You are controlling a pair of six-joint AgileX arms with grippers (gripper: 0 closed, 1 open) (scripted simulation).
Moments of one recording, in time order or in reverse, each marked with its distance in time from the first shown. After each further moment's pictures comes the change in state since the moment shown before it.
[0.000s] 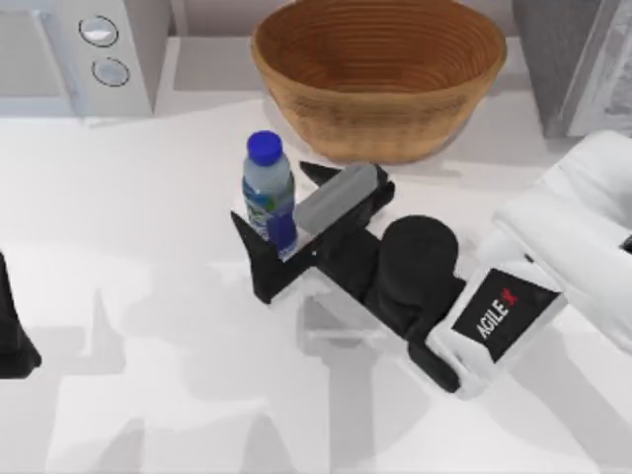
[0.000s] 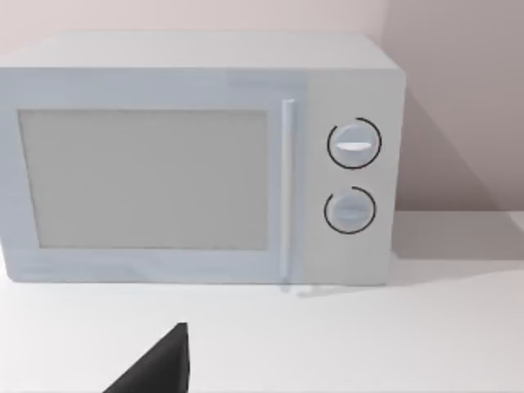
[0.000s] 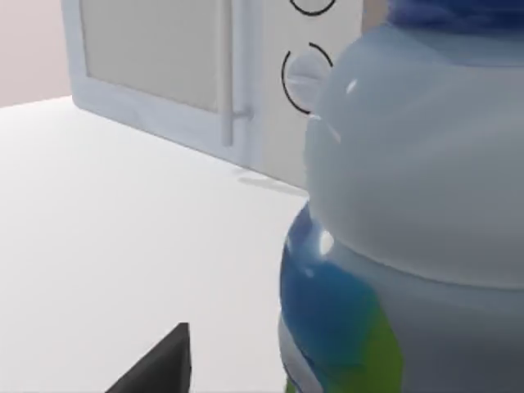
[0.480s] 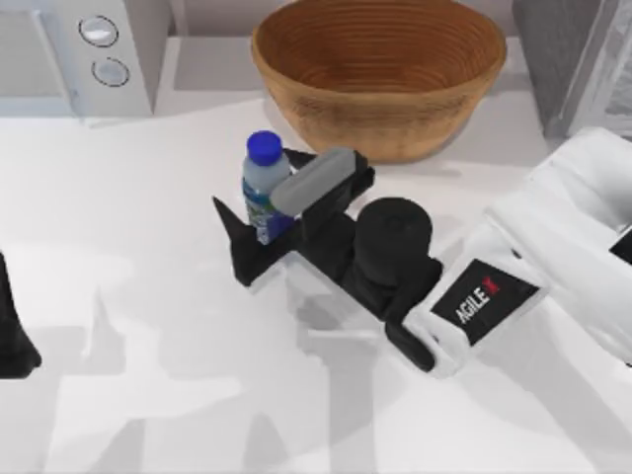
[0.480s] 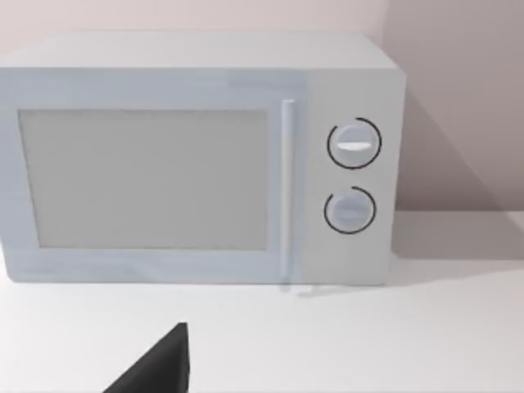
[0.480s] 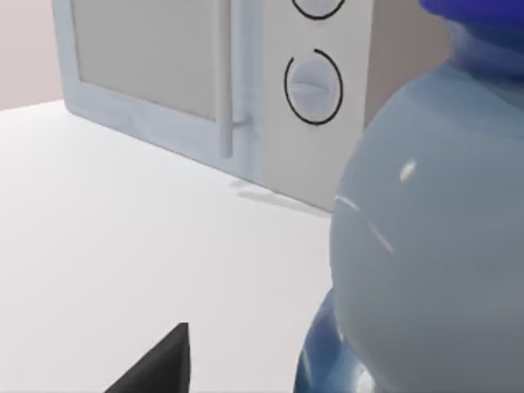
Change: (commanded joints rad) left arm 0.000 0.000 0.000 0.000 0.000 0.000; right arm 0.007 0.036 0.122 -0.092 0.007 -0.001
